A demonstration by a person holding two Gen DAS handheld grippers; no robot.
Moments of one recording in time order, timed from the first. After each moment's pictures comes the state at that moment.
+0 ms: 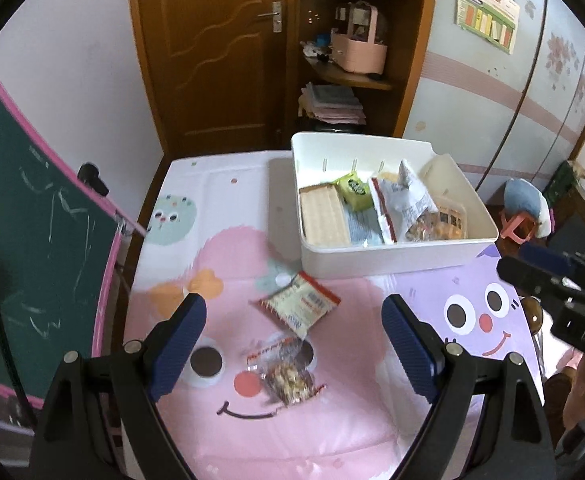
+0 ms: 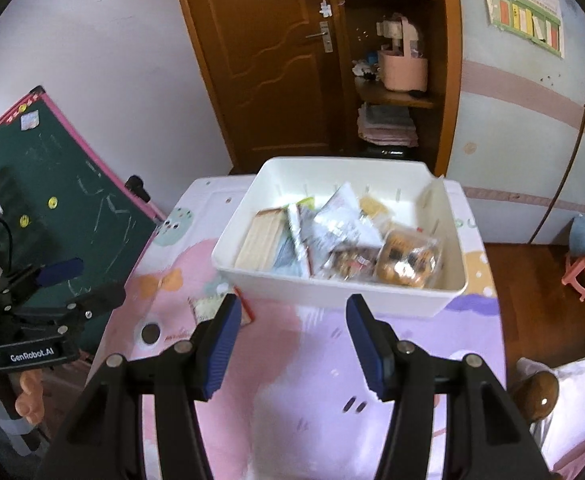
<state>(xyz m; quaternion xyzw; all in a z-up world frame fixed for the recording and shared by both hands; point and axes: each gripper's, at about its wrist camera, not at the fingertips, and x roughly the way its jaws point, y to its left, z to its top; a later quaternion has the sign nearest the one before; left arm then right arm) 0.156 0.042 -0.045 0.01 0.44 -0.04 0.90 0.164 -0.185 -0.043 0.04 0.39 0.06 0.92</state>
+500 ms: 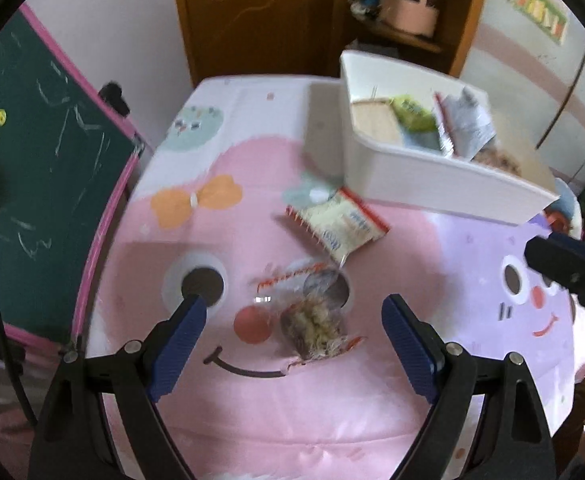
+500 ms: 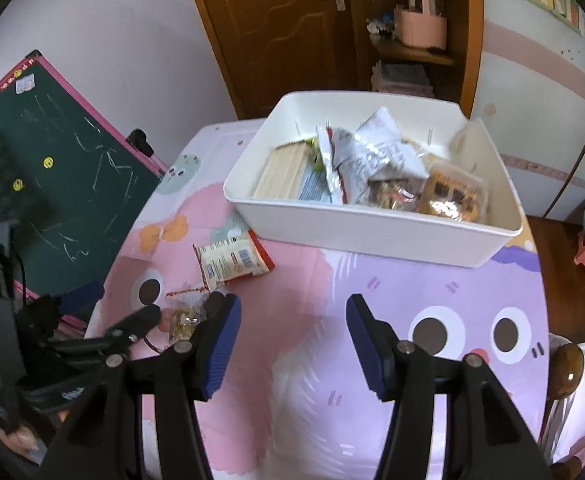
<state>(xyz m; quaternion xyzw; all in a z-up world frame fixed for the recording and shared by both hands) 0.147 0.052 -0.150 -0.03 0.50 0.03 0.86 0.179 -0.157 -0.107 0.04 0.45 0.08 0.89</state>
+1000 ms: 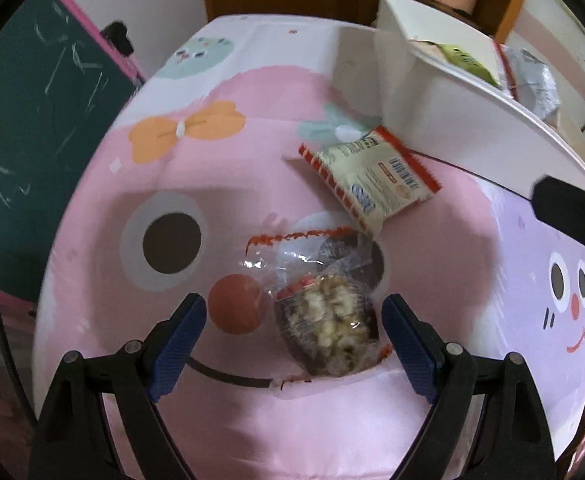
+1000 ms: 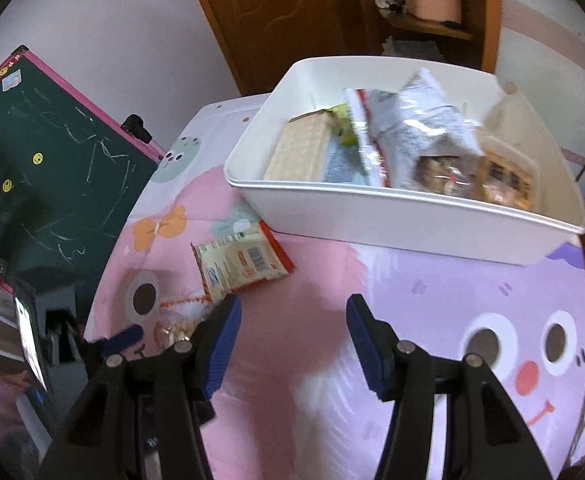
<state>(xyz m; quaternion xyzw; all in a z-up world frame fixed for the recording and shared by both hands) 0.170 0.059 -0.221 -0.07 0.55 0.06 0.83 0.229 -0.132 -0.146 0.06 0.48 0.10 0.87</state>
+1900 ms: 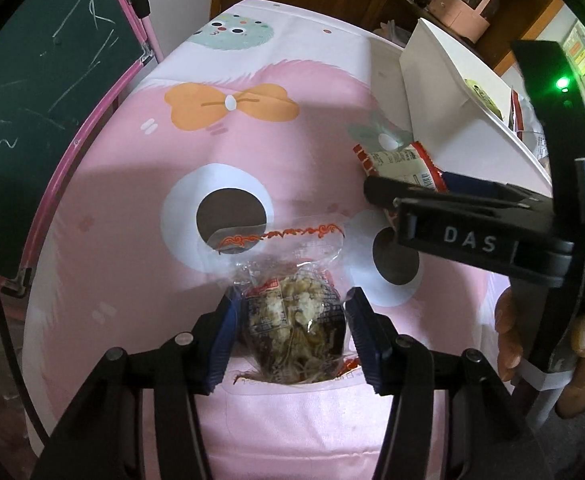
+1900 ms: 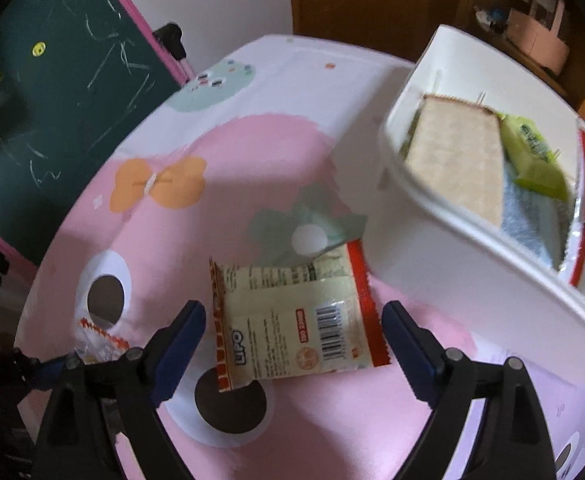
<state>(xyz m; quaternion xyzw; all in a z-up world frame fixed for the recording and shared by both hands) 0.153 0.115 -0.220 -0.16 0.55 0.02 0.82 0.304 -0.038 -0.217 -0.10 0.52 0.16 0.83</state>
